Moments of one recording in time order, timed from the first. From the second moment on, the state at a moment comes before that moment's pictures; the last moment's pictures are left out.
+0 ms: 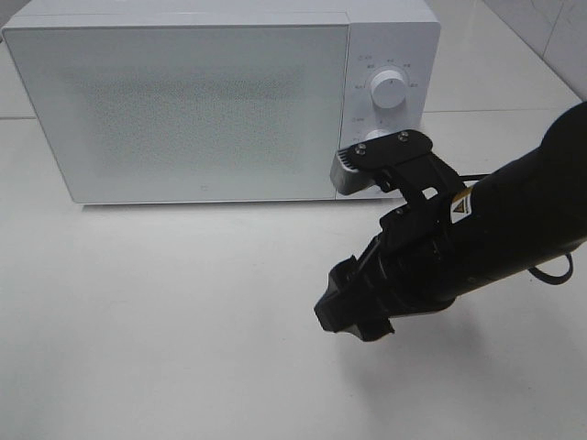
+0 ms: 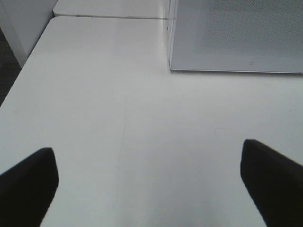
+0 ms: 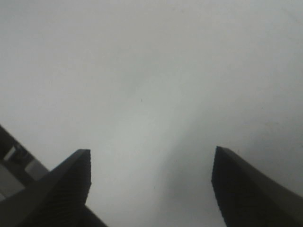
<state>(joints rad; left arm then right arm) 0.06 0.00 -0.52 -0.06 1.08 0.03 0.68 1.45 -0.66 0.37 0.27 -0.23</state>
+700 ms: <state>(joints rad) 0.06 0.00 -0.52 -0.06 1.08 0.03 0.66 1.25 -0.79 0.14 0.85 -0.11</state>
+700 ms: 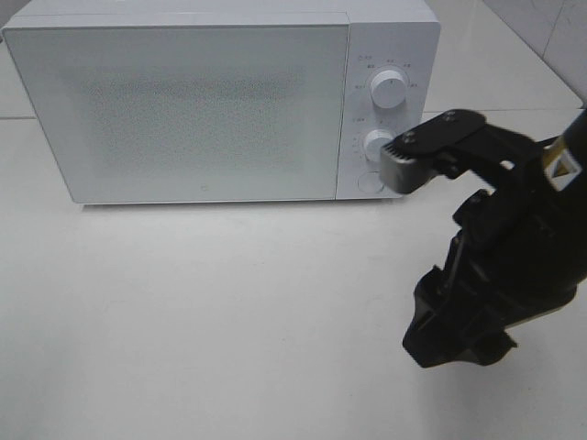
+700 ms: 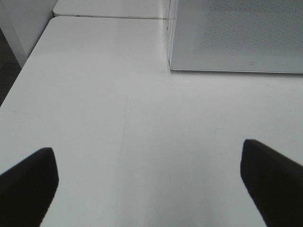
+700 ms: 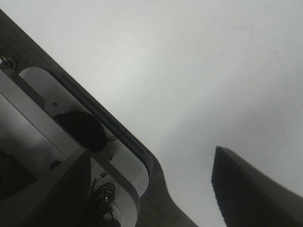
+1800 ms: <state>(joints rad) 0.06 0.00 -0.52 -0.06 1.08 0.03 0.14 0.20 -0.69 -0.02 0.99 -0.04</state>
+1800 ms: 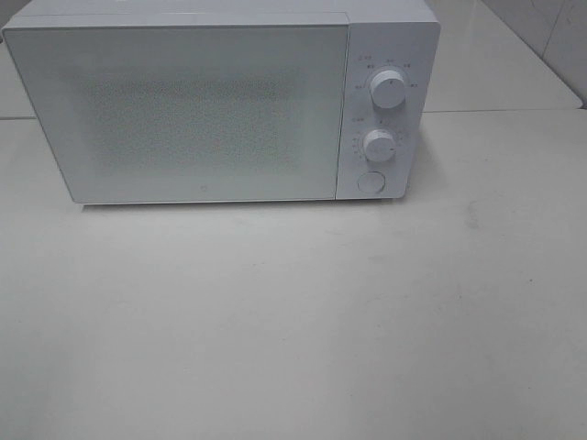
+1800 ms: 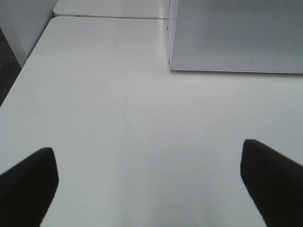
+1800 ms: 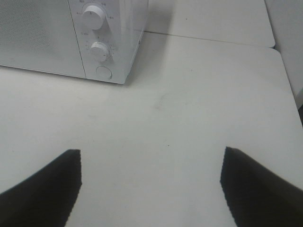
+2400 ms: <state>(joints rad) 0.06 0.00 -0.52 -0.06 1.08 0.03 0.14 0.00 -0.50 -0.02 1.02 -0.04</state>
